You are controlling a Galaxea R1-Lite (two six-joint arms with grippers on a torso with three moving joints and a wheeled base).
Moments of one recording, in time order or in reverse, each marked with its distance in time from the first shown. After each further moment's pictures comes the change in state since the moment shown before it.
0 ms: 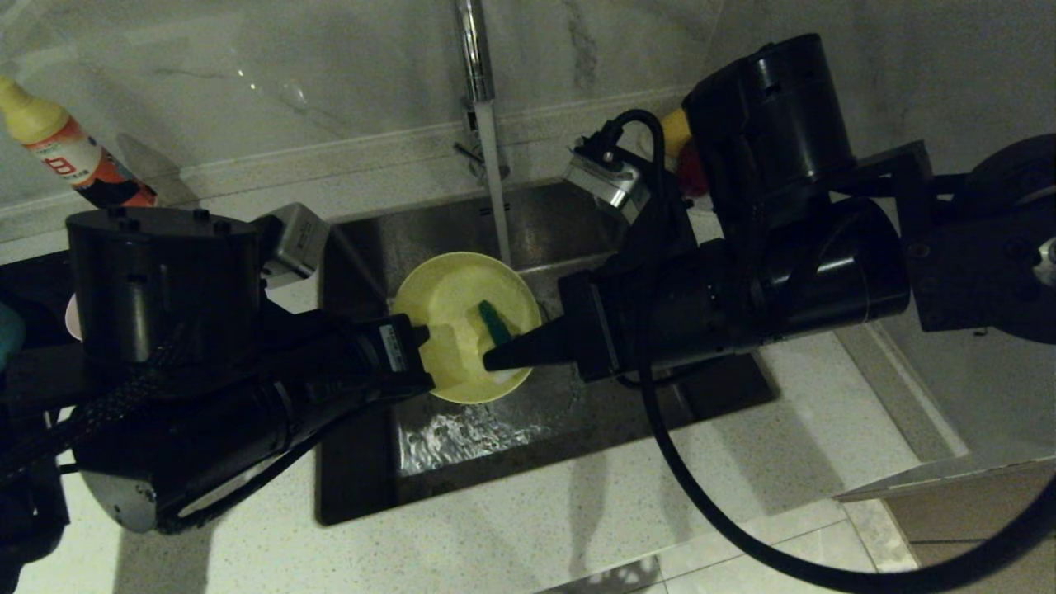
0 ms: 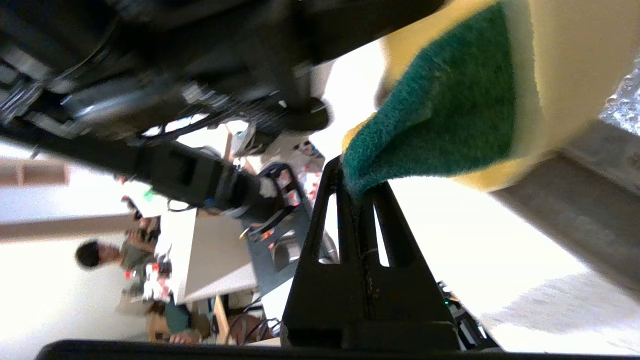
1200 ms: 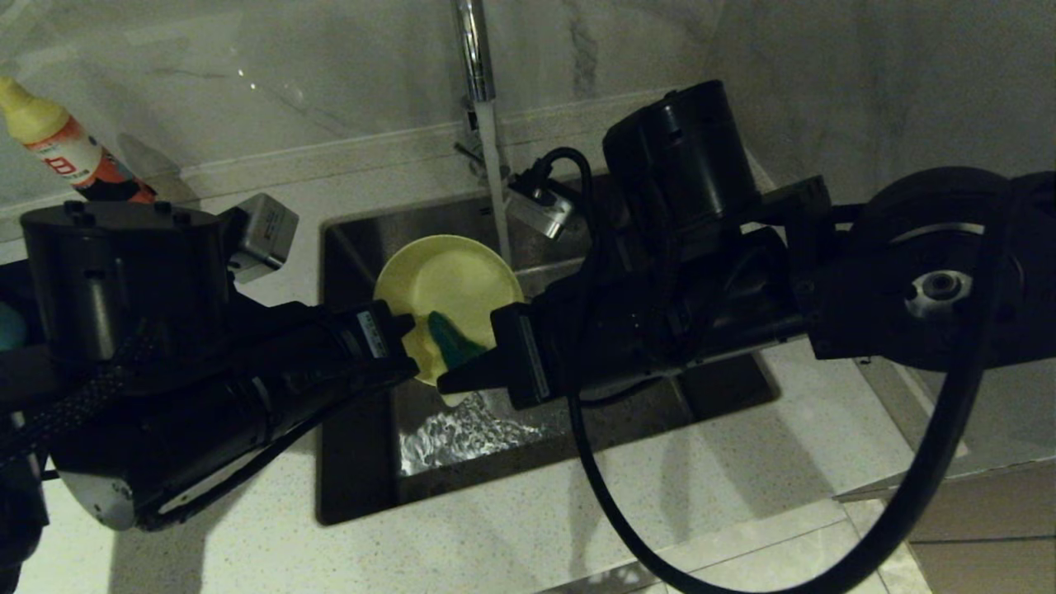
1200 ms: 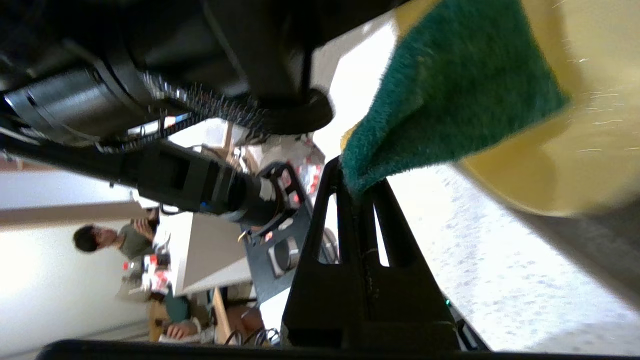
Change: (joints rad) left arm 0.024 -0.025 0.022 -0.041 -0.001 -0.037; right arm 0.041 0.090 -0.056 -0.024 -0.027 0.006
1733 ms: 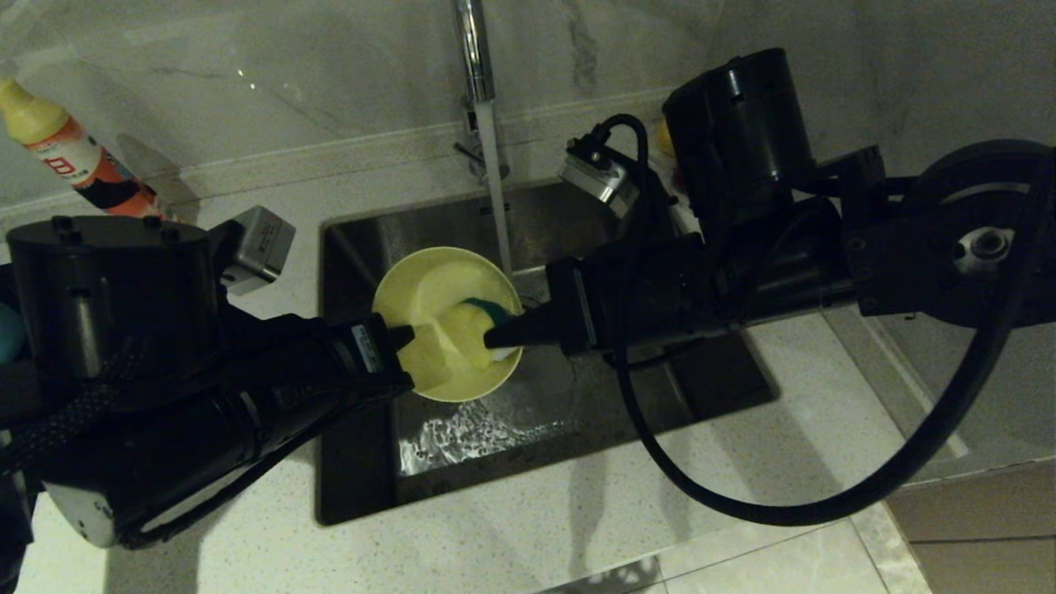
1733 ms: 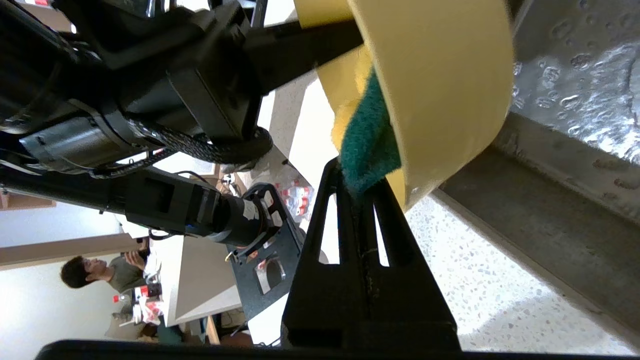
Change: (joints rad) left arm 0.000 -0.019 0.034 0.000 -0.032 -0.011; right arm -0.082 -0.038 0.006 0.003 0.001 0.003
